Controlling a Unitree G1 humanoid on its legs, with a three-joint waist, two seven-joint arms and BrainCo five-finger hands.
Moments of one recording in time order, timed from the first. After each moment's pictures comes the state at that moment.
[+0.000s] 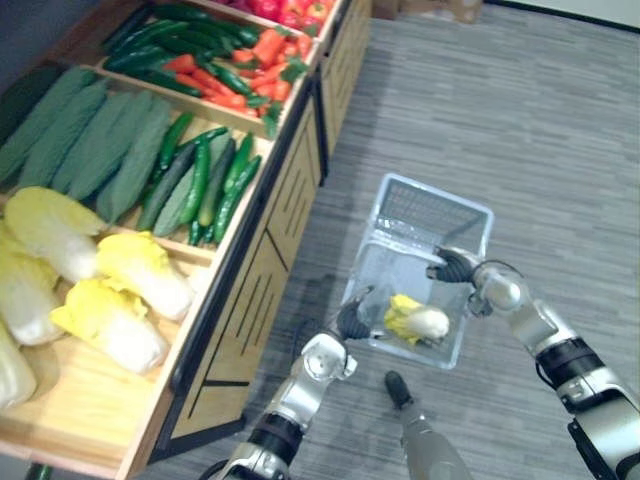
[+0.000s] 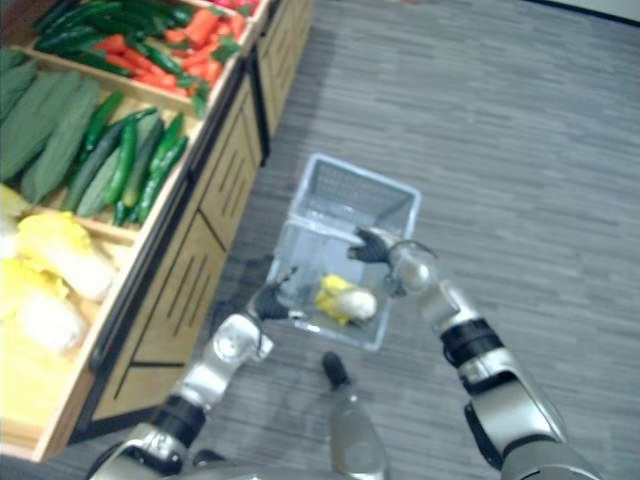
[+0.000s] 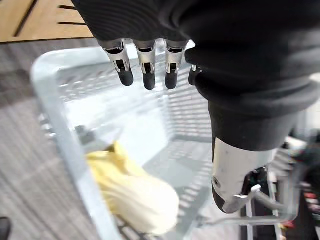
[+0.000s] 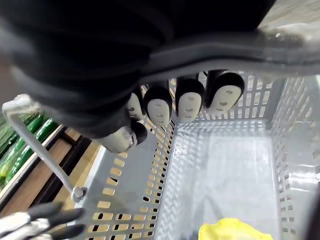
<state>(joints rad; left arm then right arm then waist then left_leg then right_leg) -0.16 0.16 -0.41 0.19 0.30 0.00 -0.09 -0.50 -0.55 0.30 0.48 -0.38 -0.07 0.27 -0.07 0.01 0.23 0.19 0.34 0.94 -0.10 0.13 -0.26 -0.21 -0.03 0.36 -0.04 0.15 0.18</state>
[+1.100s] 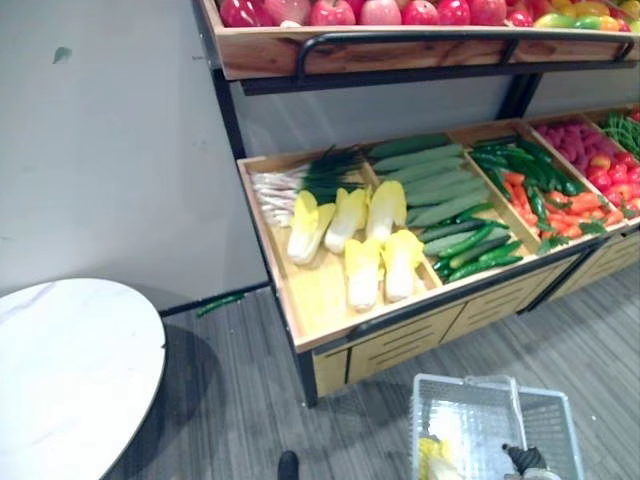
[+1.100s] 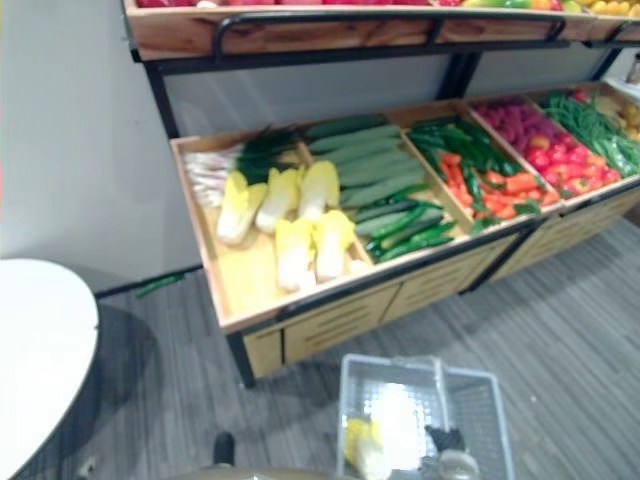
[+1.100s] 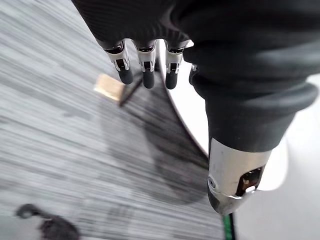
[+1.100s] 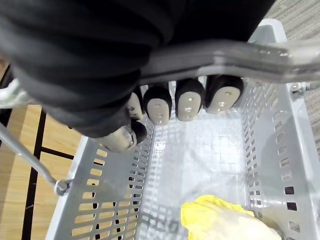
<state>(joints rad) 0.23 0.07 0.75 0.92 0.04 -0.06 0.29 0.01 -0.12 -0.48 1.10 -0.31 -0.09 -0.08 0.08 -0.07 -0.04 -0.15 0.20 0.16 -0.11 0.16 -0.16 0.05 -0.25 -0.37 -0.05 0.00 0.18</state>
